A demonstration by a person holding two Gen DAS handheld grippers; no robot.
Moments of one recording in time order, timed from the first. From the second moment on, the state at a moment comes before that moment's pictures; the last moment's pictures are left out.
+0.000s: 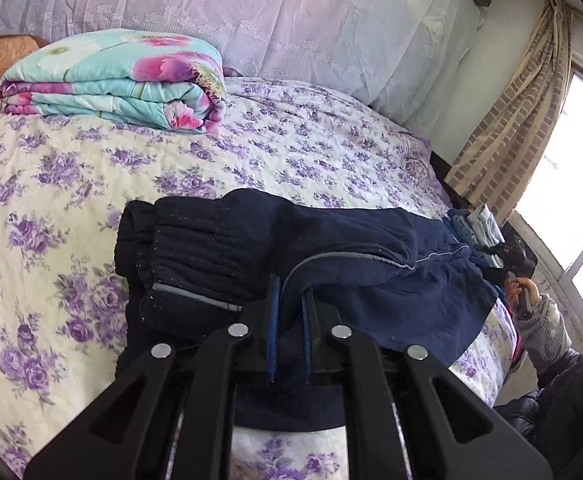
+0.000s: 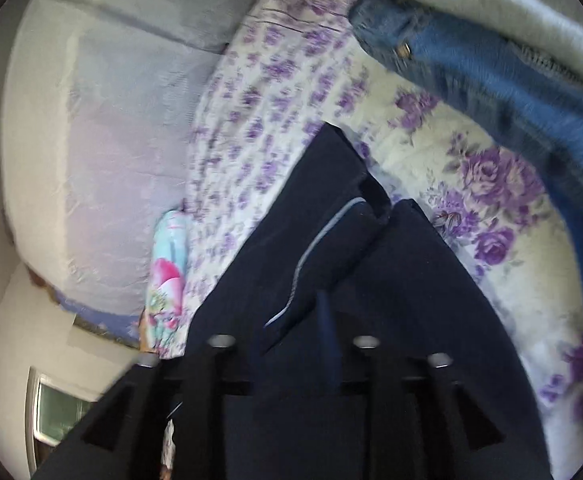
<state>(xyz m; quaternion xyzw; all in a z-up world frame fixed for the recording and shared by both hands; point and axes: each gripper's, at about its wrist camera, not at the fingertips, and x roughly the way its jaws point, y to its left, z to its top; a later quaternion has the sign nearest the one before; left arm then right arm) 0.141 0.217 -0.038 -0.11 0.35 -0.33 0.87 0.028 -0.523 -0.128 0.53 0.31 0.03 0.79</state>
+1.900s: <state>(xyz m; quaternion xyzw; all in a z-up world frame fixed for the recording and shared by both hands) 0.068 0.258 -0.050 -0.09 0.42 -0.29 0.86 -0.159 -0.521 -0.064 0.46 0.26 -0.08 0.84</state>
